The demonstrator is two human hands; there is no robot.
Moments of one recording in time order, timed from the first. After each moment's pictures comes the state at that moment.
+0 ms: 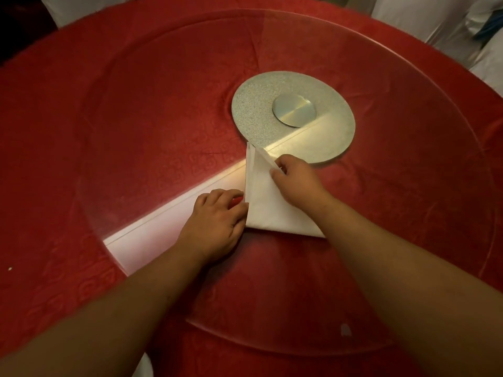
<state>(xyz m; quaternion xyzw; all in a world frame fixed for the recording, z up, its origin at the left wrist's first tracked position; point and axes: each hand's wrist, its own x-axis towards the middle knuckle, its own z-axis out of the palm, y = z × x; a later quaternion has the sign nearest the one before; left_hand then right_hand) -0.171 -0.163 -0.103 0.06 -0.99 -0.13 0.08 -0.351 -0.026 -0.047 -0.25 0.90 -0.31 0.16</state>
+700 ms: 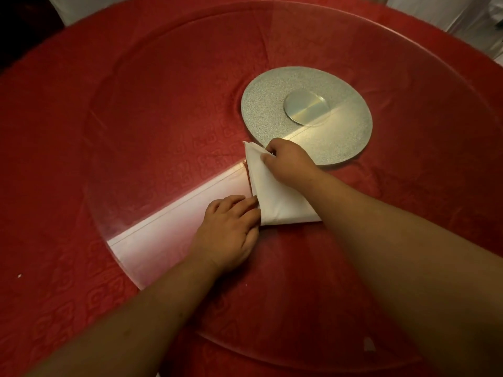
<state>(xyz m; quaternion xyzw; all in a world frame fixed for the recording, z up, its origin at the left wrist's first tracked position) -0.173 -0.158 -0.099 0.07 -0.99 -0.15 0.05 -0.384 -0.088 -0.058 -0.29 0.91 -0.26 0.16</state>
